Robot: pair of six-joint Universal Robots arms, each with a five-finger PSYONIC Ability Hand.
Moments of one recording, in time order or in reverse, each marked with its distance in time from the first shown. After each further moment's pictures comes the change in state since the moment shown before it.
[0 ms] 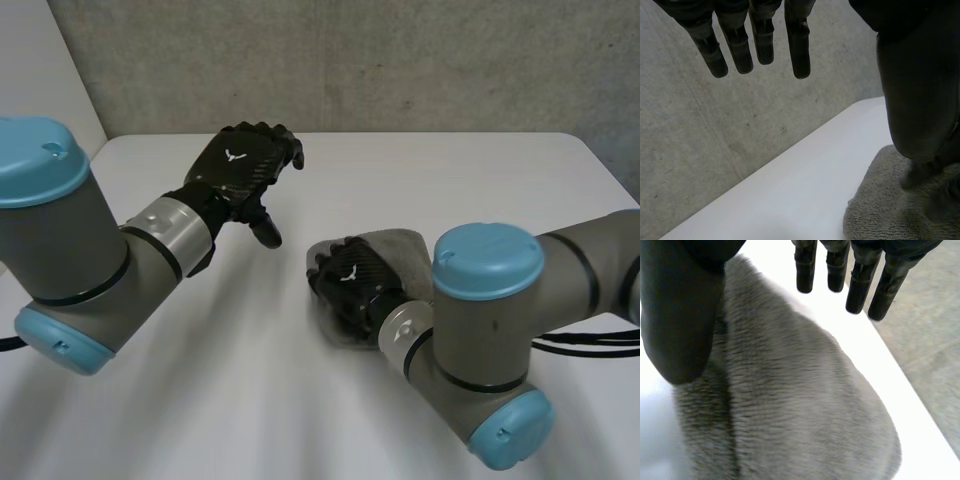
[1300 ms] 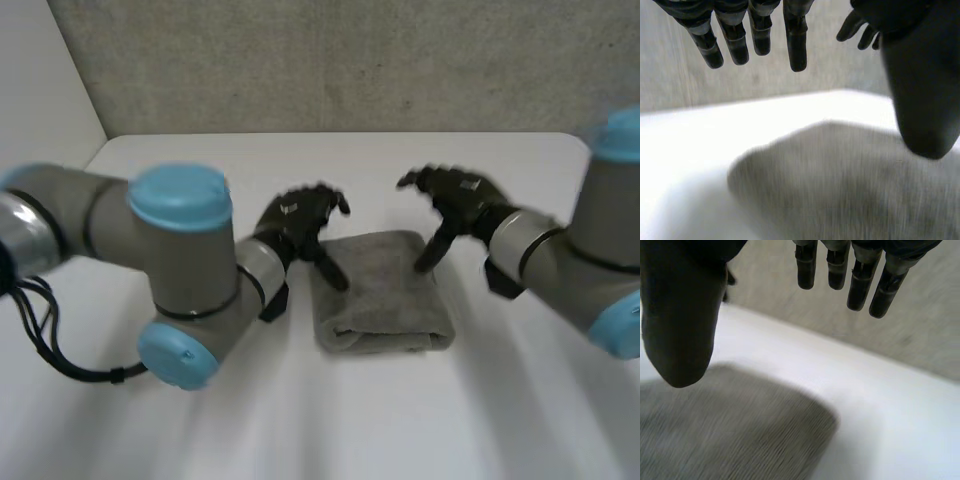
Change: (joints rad) left arm -0.179 -0.291 0.251 -0.140 -0.218 -0.376; right arm -0.344 -0.103 -0.101 0.151 -0.162 0.604; left_hand -0.087 -0.090 -0.090 -0.092 -0.075; right_hand -0.055 -0.036 -0.049 -0.041 -0.025
